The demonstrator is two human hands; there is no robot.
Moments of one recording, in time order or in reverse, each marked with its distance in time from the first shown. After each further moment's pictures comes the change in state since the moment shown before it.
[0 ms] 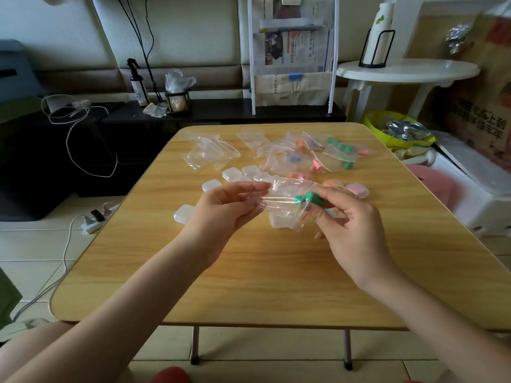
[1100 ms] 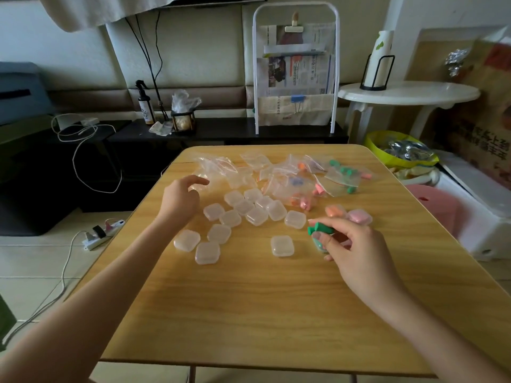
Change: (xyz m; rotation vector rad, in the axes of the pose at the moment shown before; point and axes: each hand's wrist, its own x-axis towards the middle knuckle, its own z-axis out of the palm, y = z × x) left_hand 0.103 0.013 -0.081 0.981 0.470 0.159; right_hand 0.014 0.008 -0.012 -0.253 -0.055 0.194
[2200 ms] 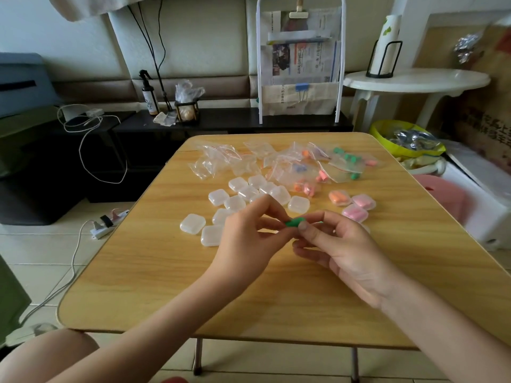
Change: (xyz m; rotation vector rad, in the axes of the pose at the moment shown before) left_hand -0.146 0.058 0.021 -0.481 -0.244 0.336; right_hand -0.017 -0.027 0.008 0.927 -0.273 0.492
